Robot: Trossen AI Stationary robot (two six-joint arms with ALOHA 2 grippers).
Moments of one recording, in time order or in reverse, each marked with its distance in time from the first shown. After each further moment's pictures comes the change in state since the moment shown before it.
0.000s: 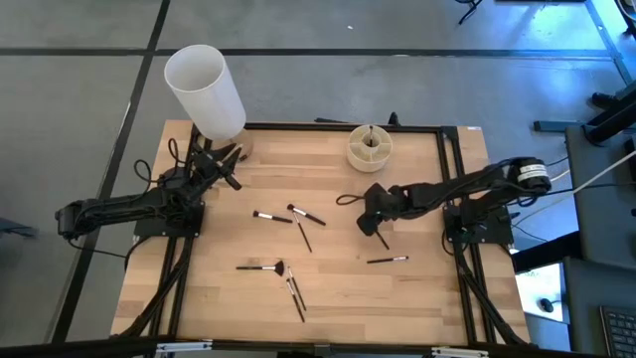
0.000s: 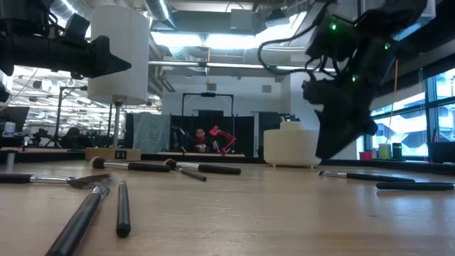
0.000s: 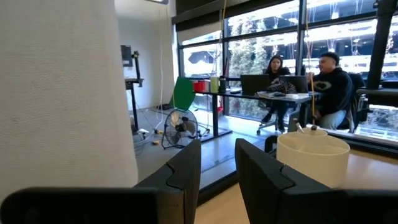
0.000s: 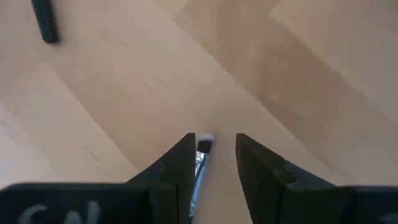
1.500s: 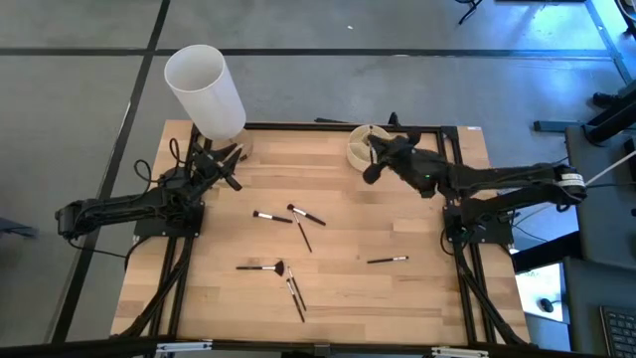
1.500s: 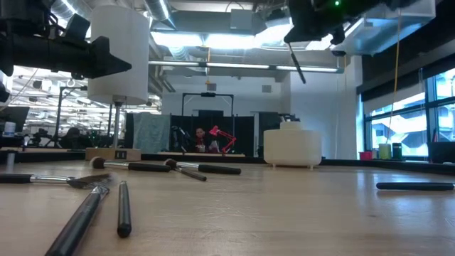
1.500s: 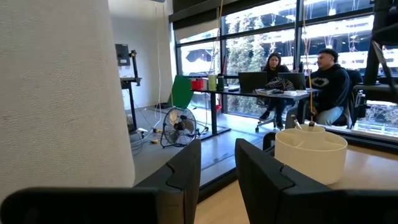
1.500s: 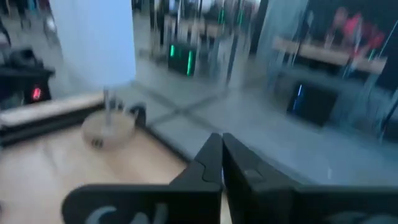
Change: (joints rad) left arm 0.000 0.000 0.000 -0.011 0.011 0.006; right arm -0.107 -0.388 0.041 0.629 0.543 -0.847
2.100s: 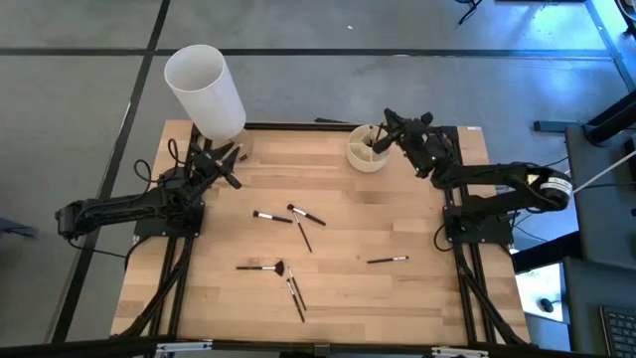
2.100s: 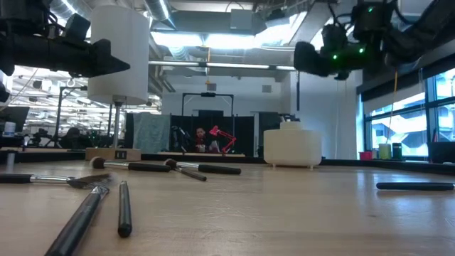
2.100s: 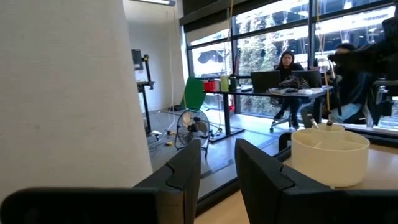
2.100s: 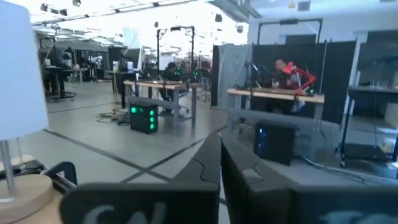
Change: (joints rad) left arm 0.000 0.000 0.000 0.015 -0.052 0.055; right arm -0.446 0.169 -0.308 0.752 -0.297 -0.036
